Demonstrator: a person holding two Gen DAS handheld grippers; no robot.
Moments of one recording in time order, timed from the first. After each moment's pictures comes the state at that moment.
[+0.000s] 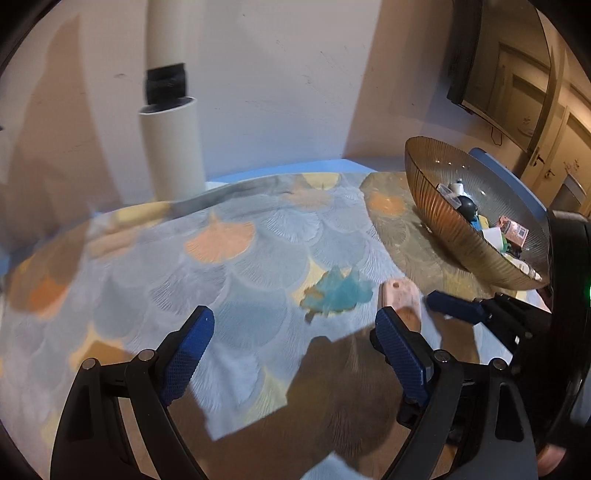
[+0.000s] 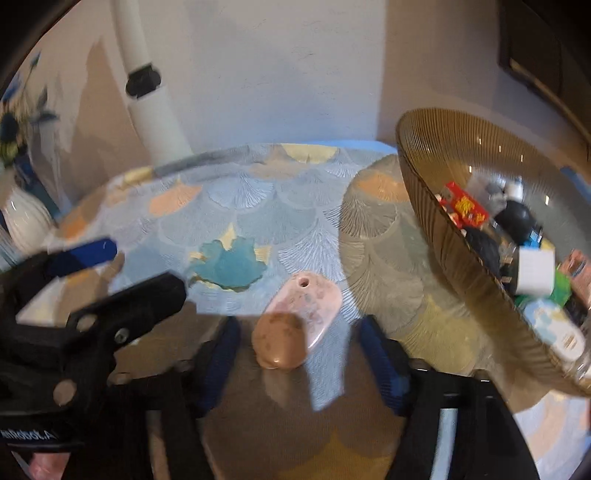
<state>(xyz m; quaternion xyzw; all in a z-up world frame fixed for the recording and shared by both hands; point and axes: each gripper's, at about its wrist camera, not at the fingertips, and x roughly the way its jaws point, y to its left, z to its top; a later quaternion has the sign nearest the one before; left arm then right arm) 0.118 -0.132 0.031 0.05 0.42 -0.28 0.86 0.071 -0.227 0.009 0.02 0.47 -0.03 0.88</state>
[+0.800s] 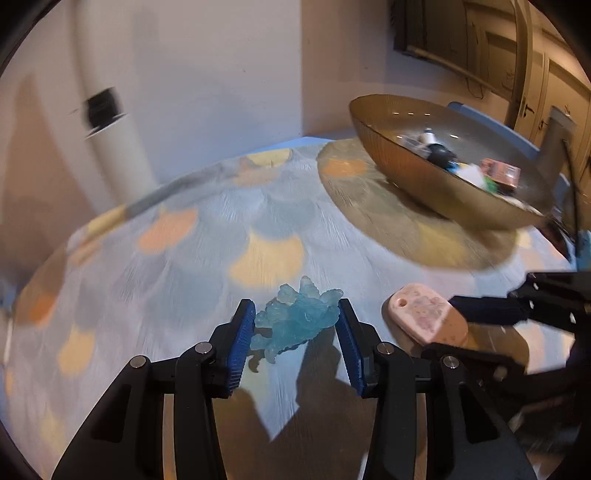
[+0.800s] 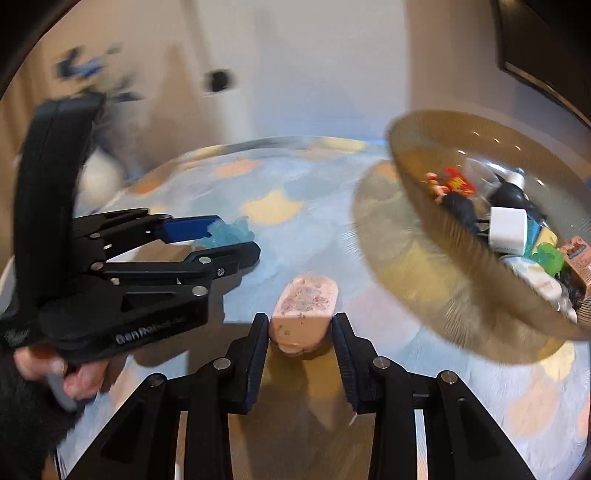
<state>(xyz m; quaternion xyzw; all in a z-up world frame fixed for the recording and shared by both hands) 0.054 -0.156 0.024 0.14 0.40 -0.28 0.86 -0.019 -0.263 0.024 0.03 0.44 0.12 0.89</state>
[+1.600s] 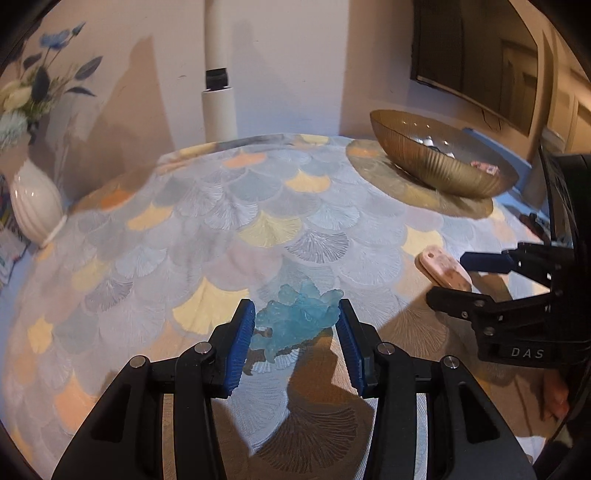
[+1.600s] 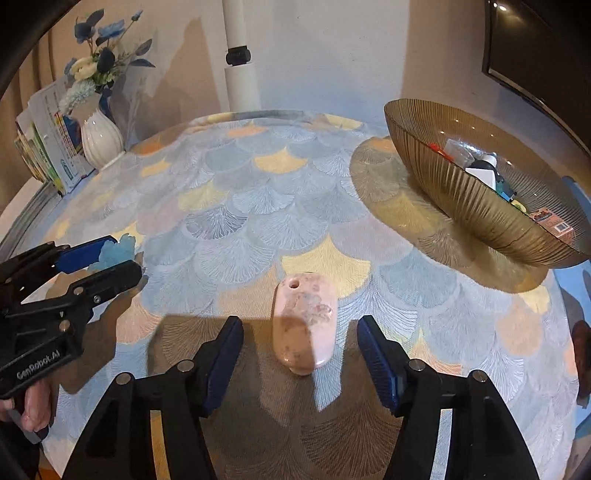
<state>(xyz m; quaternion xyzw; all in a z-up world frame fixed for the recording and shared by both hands) -0.037 -0.080 0.023 0.07 0.38 -0.22 0.90 -0.056 -0.243 0.012 -0.01 0.46 0.06 0.88</state>
